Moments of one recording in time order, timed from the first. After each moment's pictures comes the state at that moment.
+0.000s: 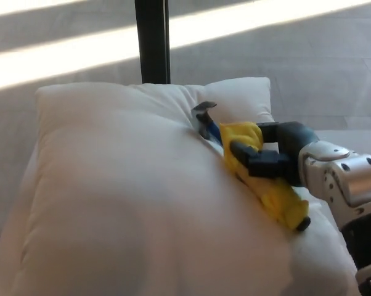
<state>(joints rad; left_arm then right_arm) 0.10 0.63 0.52 1.29 -0.26 -0.13 -0.21 -0.83 -0.18 0.11 0.51 0.13 0.78 0.06</state>
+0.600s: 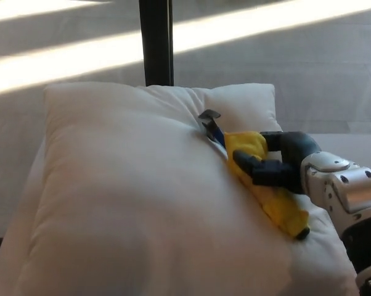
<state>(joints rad) 0.11 0.63 0.52 1.29 -0.26 -0.13 -0.21 -0.86 -0.18 0.06 0.62 0.13 0.69 0.07</state>
